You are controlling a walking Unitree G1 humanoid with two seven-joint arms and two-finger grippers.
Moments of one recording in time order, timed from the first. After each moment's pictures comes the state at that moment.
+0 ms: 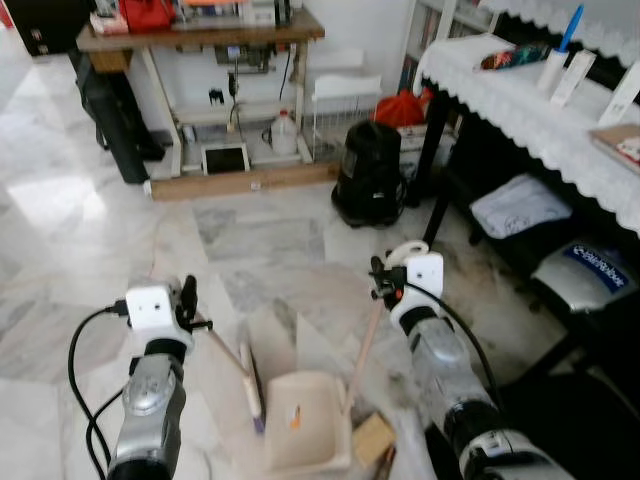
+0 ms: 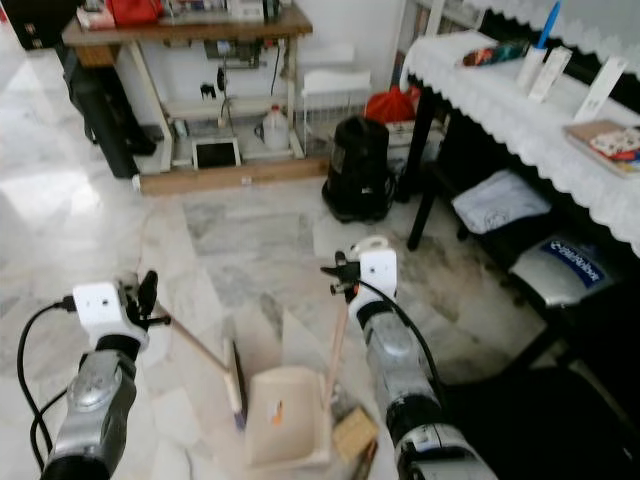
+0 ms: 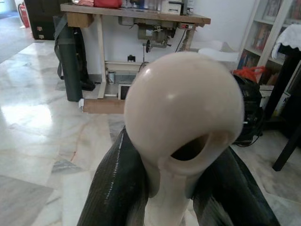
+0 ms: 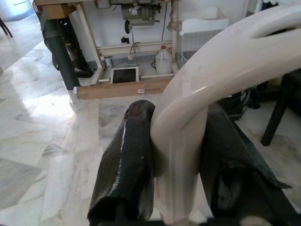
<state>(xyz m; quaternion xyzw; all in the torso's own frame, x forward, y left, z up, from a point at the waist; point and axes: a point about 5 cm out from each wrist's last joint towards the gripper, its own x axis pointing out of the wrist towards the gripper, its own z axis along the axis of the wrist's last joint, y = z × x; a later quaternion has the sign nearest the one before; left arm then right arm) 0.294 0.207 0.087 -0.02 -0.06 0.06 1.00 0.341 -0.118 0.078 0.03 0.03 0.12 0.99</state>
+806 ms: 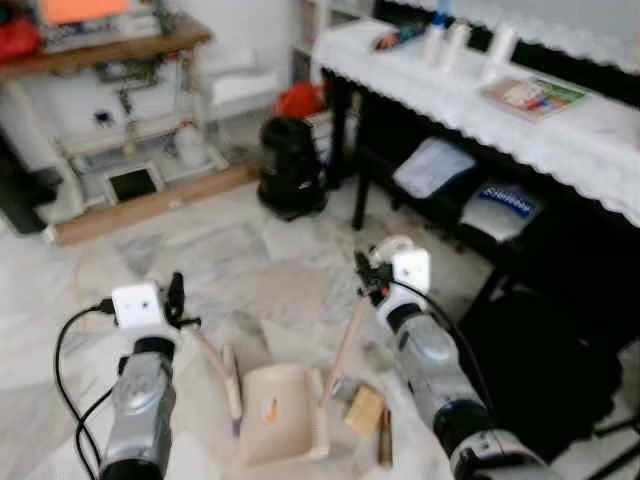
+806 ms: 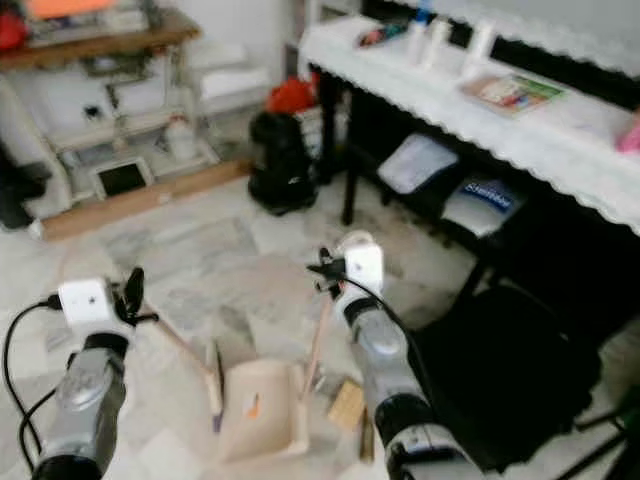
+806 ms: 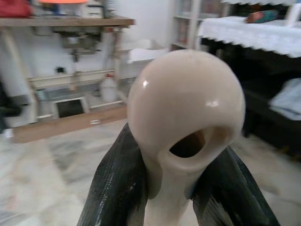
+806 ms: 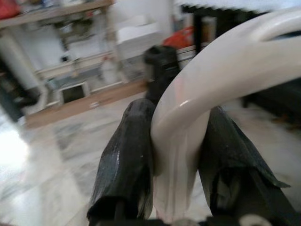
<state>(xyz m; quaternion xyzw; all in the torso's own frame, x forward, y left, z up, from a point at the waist) 0.293 0.216 0.091 -0.01 -0.07 0.07 1.00 0.339 -0.112 0.078 0.04 0.03 0.13 0.99</state>
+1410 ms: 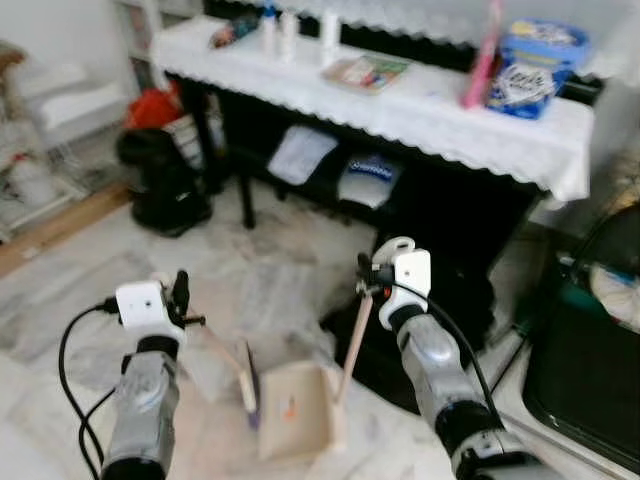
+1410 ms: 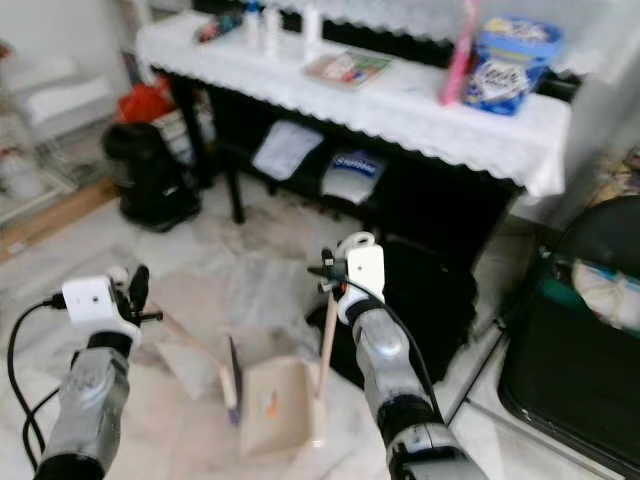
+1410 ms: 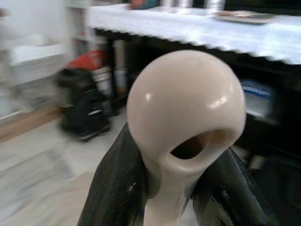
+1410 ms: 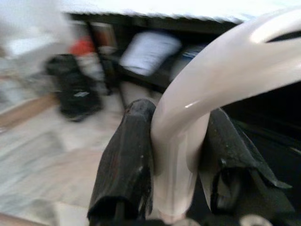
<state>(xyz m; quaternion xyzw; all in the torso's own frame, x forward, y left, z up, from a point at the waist) 0.296 0.211 0.093 -0.01 -0.07 0.06 1.00 0.338 -0.114 0.076 0.03 0.03 0.13 0.99</state>
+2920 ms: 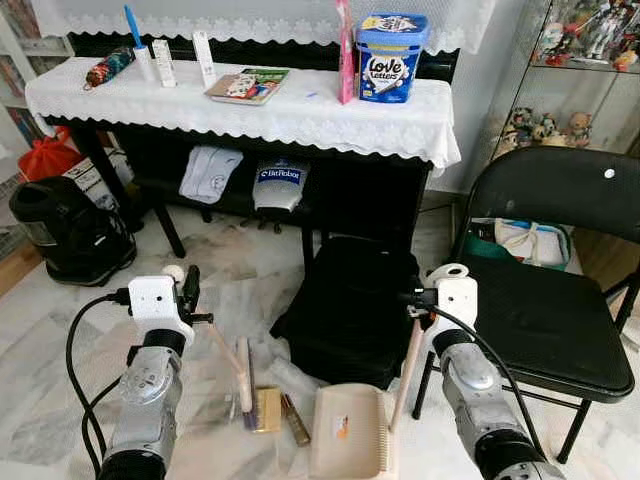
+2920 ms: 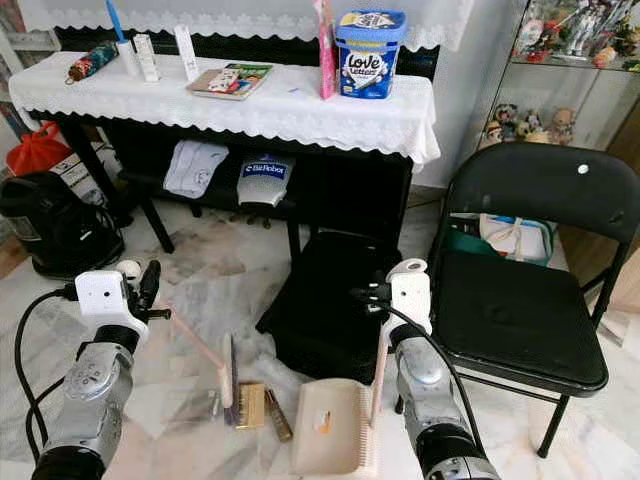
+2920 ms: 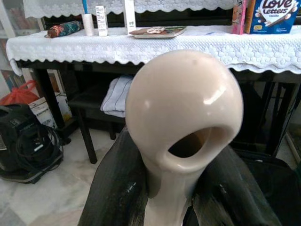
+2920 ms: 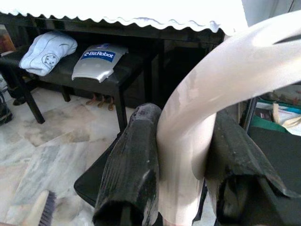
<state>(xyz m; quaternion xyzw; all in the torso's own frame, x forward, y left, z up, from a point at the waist) 0.300 0.210 0.098 0.02 -0.08 0.02 1.00 0.318 -0.167 0.054 -0.04 0.05 0.03 1.00</state>
